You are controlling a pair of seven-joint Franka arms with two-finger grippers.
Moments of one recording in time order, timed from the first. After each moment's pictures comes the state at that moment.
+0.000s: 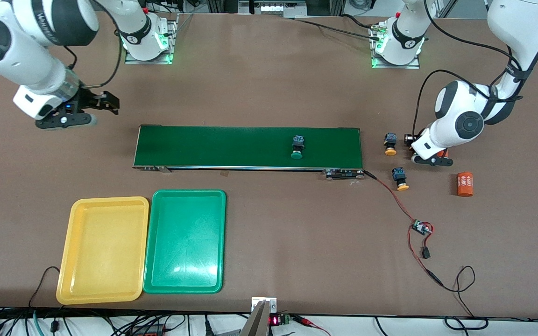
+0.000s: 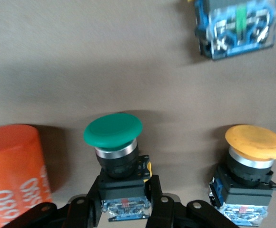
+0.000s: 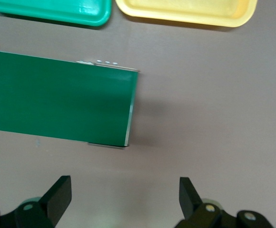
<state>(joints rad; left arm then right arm) 0.47 0.32 -0.43 -2.37 0.29 2.37 -0.13 0.19 -0.14 -0.02 -2.16 -0.05 1.89 0.06</state>
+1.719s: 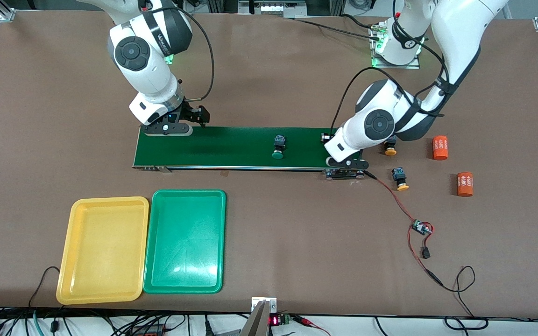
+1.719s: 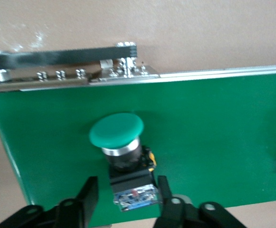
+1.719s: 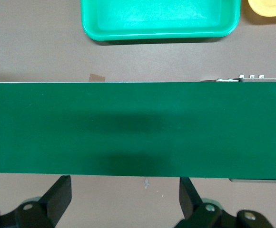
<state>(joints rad) 0.20 0.50 -0.72 -1.99 0.10 2.17 -0.51 0.55 0.06 -0.02 -2.15 0.06 2.21 0.50</state>
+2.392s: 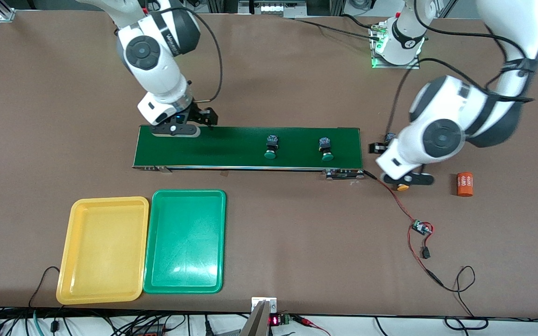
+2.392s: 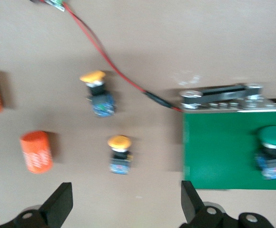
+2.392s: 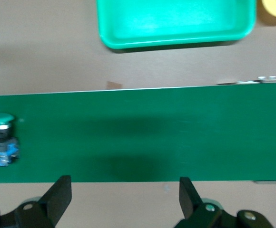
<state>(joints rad) 0.36 0.44 -0.70 -1.67 0.30 1.67 -0.34 0.60 0.13 -0.02 -2.06 0.06 2.22 0.61</state>
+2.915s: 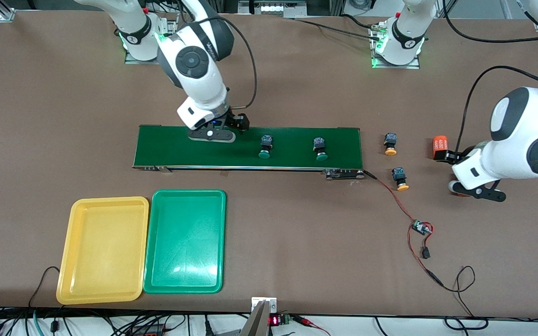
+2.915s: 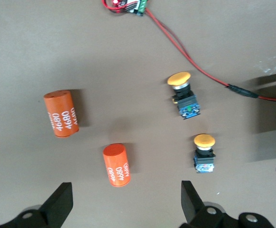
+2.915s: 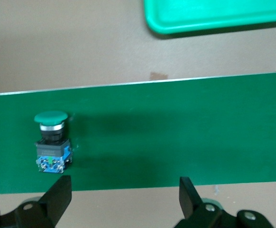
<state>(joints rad) 0.58 0.45 -0.69 -1.66 0.36 1.67 0.02 0.72 0.30 -0.01 -1.92 0.06 2.23 0.75</state>
